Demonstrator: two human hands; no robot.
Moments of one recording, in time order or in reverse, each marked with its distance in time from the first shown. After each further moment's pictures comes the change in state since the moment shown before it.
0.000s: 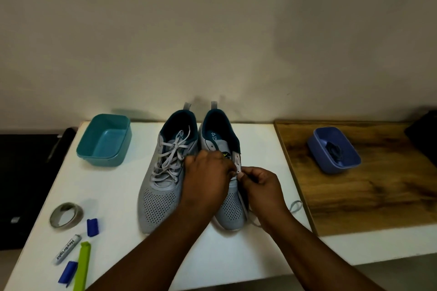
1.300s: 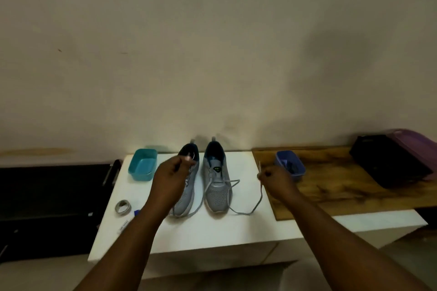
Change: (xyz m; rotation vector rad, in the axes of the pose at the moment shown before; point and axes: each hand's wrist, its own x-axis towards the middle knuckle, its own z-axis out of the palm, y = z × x) left_hand -0.114 0.031 -0.212 -0.849 0.211 -0.293; right_hand -0.094 -0.137 -0.103 -0.846 0.056 -0.113
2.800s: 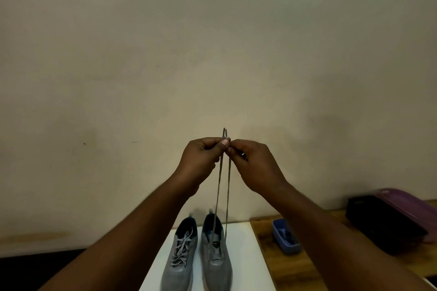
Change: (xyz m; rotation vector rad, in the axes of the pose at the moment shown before) left_hand 0.031 0.259 -0.011 -0.311 -0.221 0.241; right_hand -0.081 -0.225 -0.169 0.109 0.426 -0.797
